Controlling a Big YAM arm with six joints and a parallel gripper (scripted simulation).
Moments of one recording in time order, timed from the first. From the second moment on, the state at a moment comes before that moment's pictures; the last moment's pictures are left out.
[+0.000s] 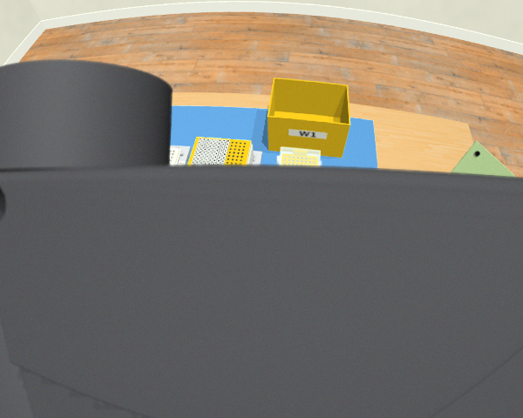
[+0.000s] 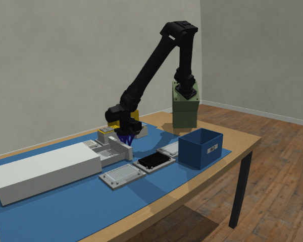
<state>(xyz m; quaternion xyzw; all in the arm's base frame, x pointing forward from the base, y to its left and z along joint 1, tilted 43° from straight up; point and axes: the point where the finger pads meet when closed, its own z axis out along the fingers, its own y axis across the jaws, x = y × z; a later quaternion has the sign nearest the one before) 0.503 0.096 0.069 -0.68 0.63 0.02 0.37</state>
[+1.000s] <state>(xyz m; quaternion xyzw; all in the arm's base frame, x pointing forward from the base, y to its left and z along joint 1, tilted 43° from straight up) 0.498 0.096 0.066 -0.68 0.63 0.02 0.37</state>
